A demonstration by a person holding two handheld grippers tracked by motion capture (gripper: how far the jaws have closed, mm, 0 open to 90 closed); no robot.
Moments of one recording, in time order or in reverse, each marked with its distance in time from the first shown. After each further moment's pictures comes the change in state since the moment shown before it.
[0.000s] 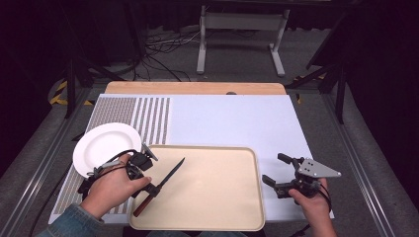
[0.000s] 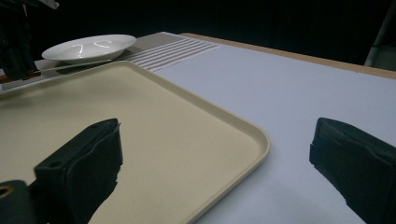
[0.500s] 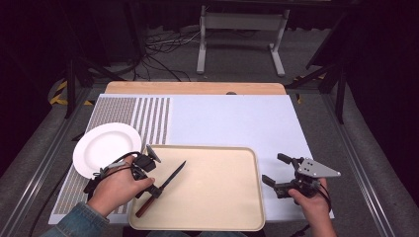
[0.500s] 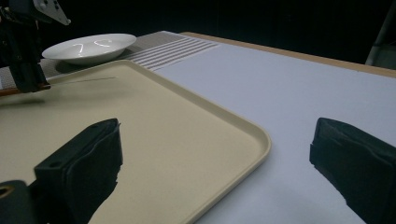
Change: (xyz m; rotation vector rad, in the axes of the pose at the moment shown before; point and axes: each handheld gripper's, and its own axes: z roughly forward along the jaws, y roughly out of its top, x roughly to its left) left arm 0.009 0.006 0.018 0.034 -0.006 -0.023; right arm 0.000 0.000 0.001 0.002 0.002 0.005
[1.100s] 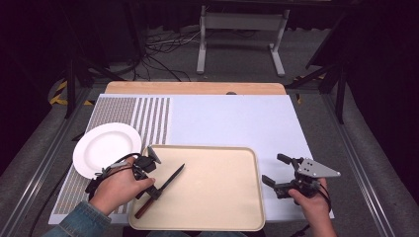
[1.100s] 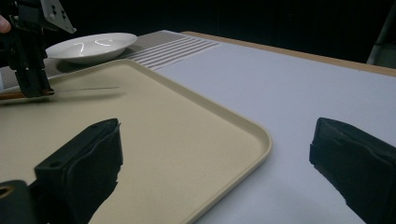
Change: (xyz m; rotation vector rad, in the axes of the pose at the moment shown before) left arm 0.006 0.001 0.008 0.041 0.003 -0.035; right arm 0.000 0.000 0.000 0.004 0.003 0.001
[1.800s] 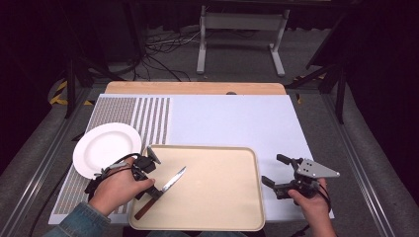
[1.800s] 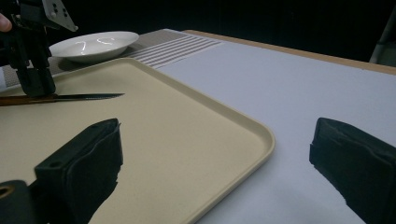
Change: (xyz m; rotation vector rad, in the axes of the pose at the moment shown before) left arm 0.000 -0.002 -0.001 -0.033 -0.007 0.020; right arm 0.001 -0.001 0.001 0.003 0.006 -0.001
